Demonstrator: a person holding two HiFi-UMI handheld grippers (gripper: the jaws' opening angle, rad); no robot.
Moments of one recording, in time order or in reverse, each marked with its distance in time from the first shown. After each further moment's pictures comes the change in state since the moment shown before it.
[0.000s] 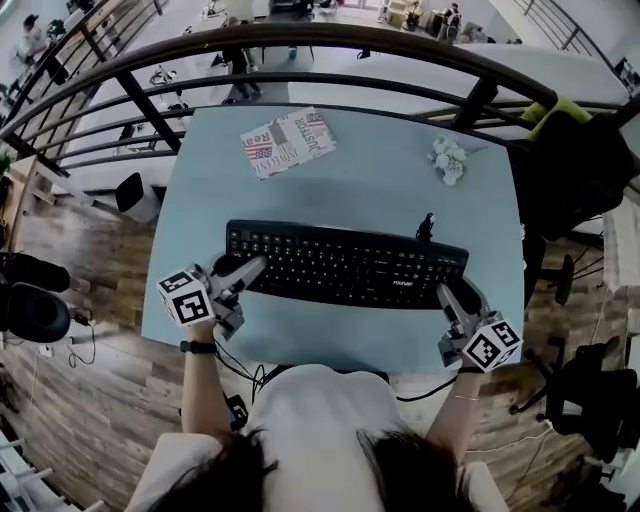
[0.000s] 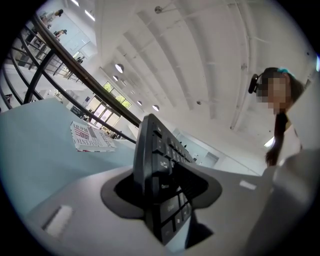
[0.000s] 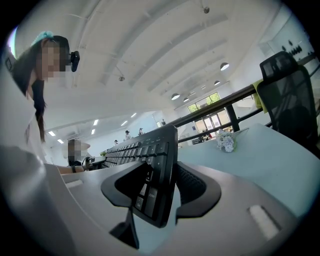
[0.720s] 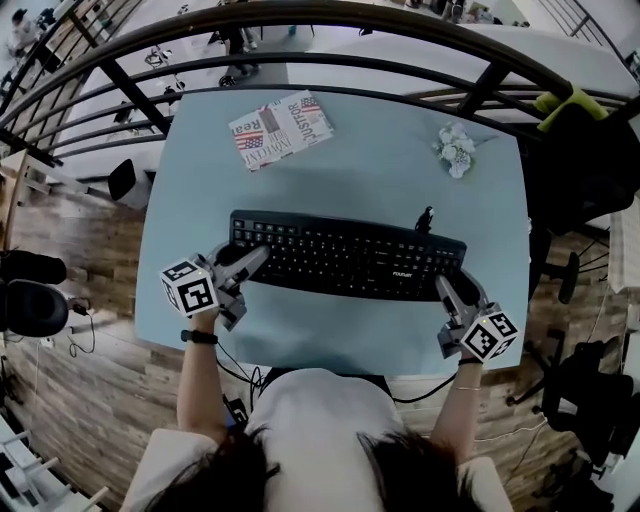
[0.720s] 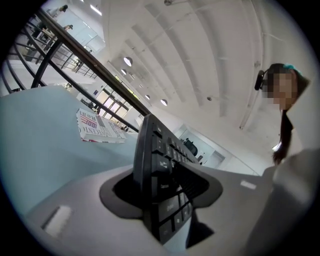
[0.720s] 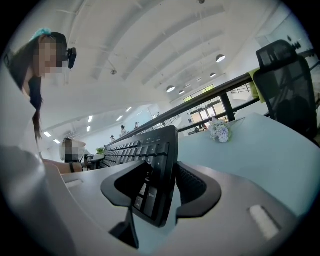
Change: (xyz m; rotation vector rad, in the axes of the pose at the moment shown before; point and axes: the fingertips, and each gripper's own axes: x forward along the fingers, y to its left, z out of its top) left arm 0.026 0.034 -0.021 -0.060 0.054 0.055; right arm 0.018 -0.036 -0.024 0.025 0.066 -0.034
